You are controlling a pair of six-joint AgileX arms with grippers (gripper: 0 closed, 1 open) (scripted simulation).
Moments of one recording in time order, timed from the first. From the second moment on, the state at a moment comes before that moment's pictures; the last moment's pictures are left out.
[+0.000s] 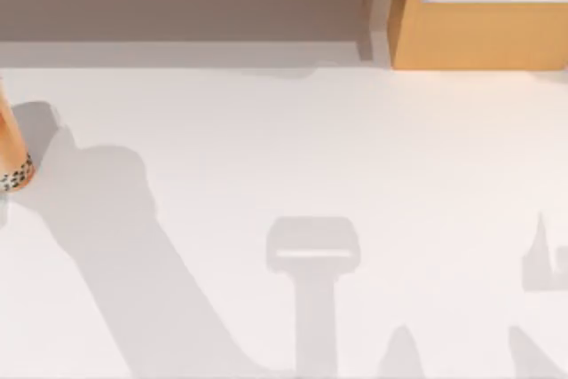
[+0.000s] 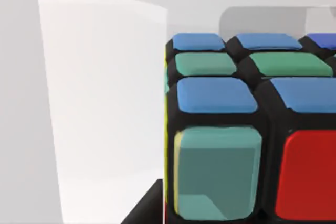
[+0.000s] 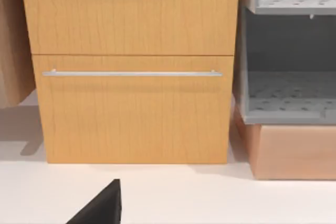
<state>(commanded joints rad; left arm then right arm) 0.44 2.33 2.14 -1.33 0.02 0.46 0.00 0.00 0.00 0.00 0.00 0.00</state>
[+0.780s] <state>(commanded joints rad) 0.44 2.32 2.09 -1.28 0.01 0.46 0.00 0.00 0.00 0.00 0.00 0.00</state>
